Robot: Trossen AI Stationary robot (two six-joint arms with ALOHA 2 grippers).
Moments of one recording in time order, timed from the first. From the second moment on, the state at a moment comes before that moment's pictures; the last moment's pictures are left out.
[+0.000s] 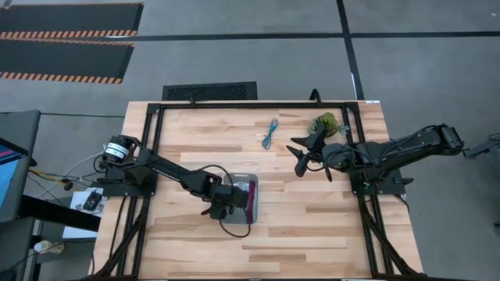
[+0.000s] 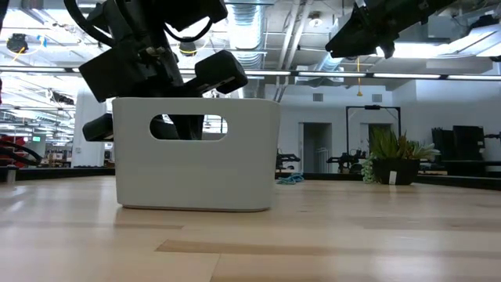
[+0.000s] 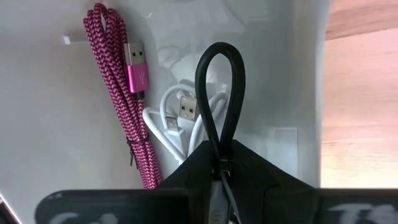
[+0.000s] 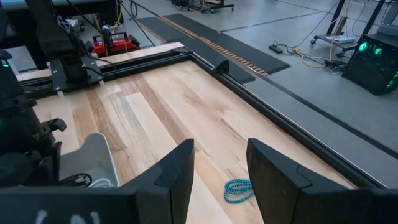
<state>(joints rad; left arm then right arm) -0.26 1.77 1.03 -0.40 -0.11 1.55 0.15 1.01 0.69 -0.05 0.68 0.26</state>
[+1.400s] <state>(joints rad) -0.22 1.59 1.56 -0.98 -0.07 0.47 0.05 1.01 0.69 -0.05 0.66 0.61</state>
